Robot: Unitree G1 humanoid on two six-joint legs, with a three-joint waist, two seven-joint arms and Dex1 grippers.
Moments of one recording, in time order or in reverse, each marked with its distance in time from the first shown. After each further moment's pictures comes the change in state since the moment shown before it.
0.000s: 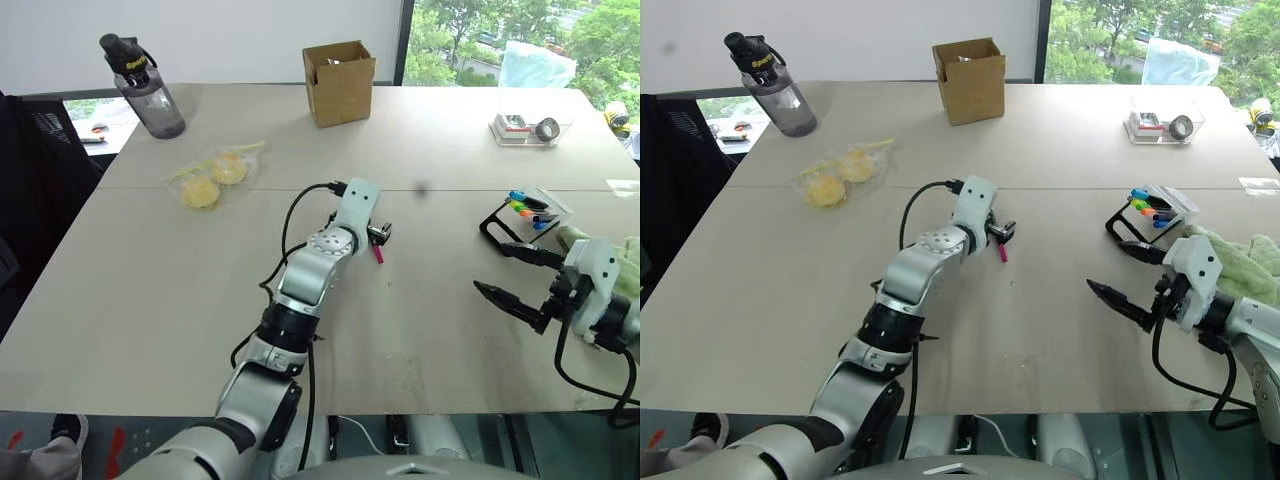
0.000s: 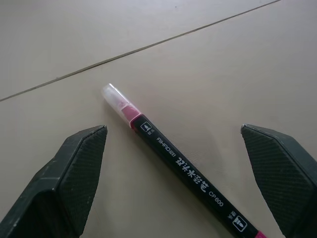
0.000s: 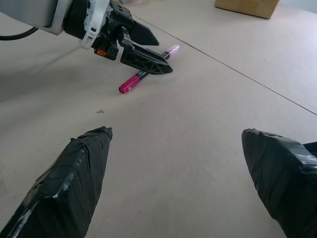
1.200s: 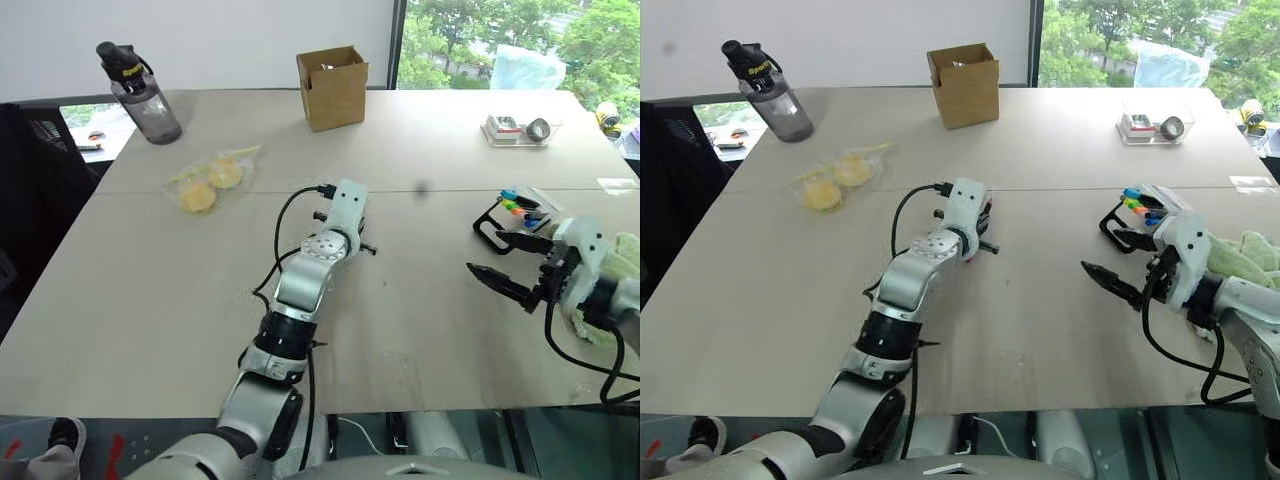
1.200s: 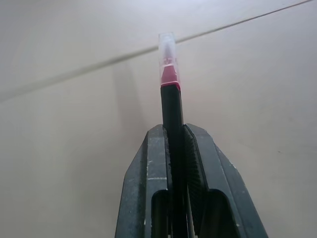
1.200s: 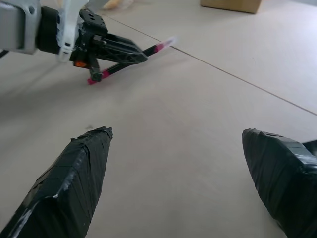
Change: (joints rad) left arm 0.089 0.025 0.051 -0.067 -0.012 -0.171 -0.099; right arm -0.169 -0.014 0.058 -0.009 0.129 0.258 -0.120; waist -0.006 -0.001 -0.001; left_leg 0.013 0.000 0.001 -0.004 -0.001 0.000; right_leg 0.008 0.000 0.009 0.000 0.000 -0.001
